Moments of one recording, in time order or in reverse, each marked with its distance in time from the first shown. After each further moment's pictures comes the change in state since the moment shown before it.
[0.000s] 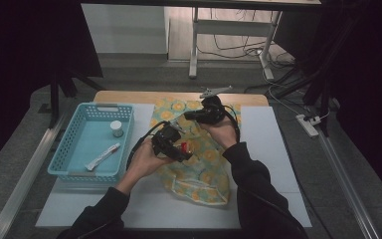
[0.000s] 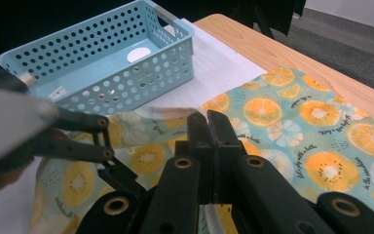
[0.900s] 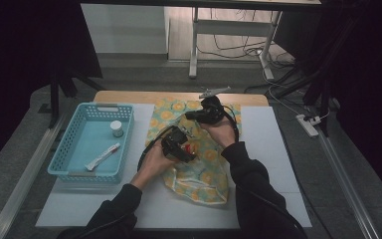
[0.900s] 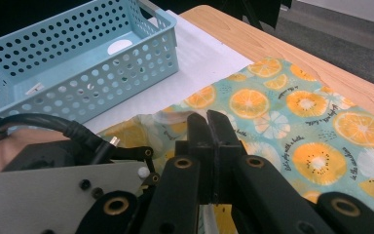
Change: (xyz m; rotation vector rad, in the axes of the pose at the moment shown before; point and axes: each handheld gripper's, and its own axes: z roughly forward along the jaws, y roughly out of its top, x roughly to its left) left arm 0.018 -0.005 0.060 0.044 0.066 -0.007; right arm -0.009 -0.005 0.009 0.021 -0.041 0.013
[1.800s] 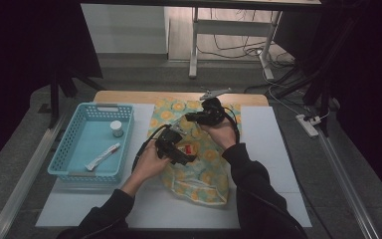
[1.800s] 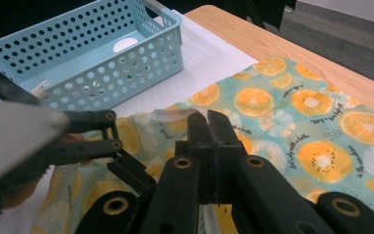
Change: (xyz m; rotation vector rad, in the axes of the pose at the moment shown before) left arm -0.012 -0.009 -0.047 -0.175 -0.105 -0.033; right arm 0.002 -0.004 -0.002 -0.004 0.017 -0.008
